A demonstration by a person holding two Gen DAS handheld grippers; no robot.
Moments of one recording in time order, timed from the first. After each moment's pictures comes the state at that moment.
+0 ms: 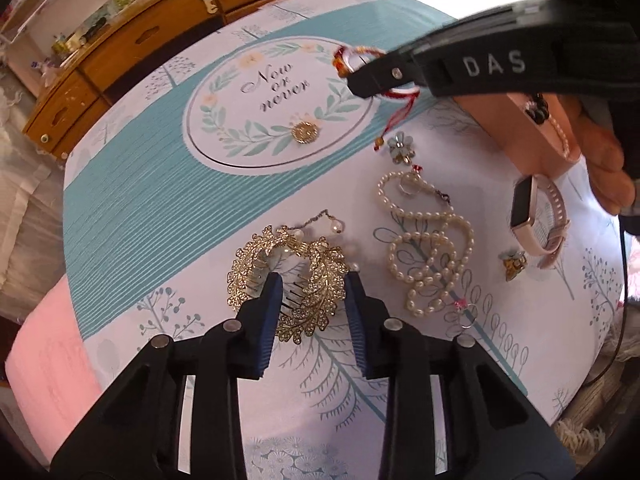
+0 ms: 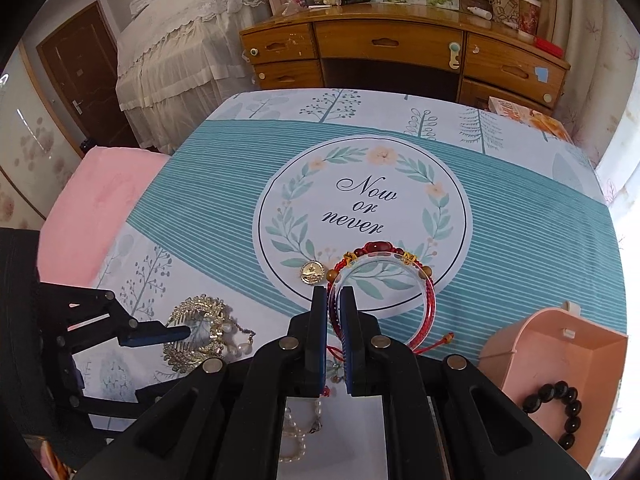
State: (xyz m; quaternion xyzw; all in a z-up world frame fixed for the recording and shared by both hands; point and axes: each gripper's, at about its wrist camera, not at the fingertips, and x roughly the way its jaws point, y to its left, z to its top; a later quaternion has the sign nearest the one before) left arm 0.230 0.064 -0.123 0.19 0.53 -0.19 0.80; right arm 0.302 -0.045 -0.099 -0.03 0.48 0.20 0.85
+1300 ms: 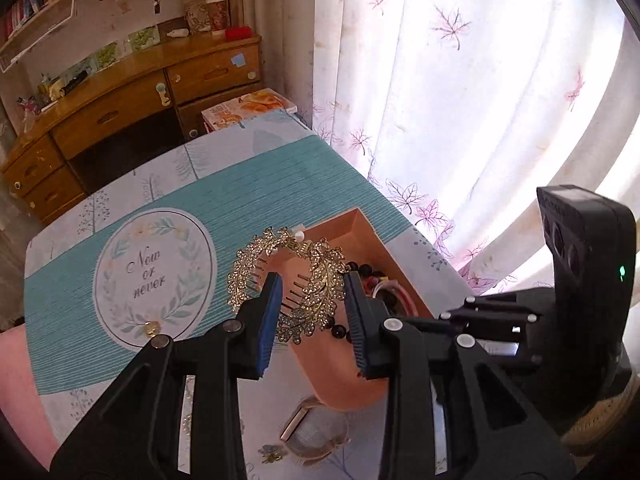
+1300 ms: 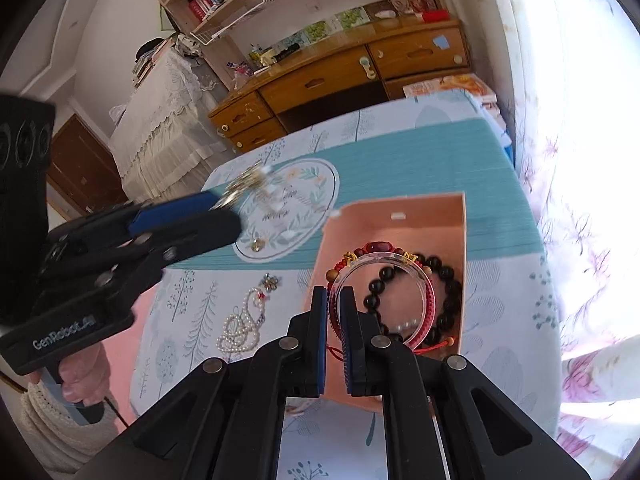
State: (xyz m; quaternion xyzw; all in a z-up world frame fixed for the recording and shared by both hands) left arm 0.243 -0.151 -0.008 0.10 0.45 -0.24 0.86; right arm 0.174 -0.271 -0.063 0.17 0.43 0.17 0.87
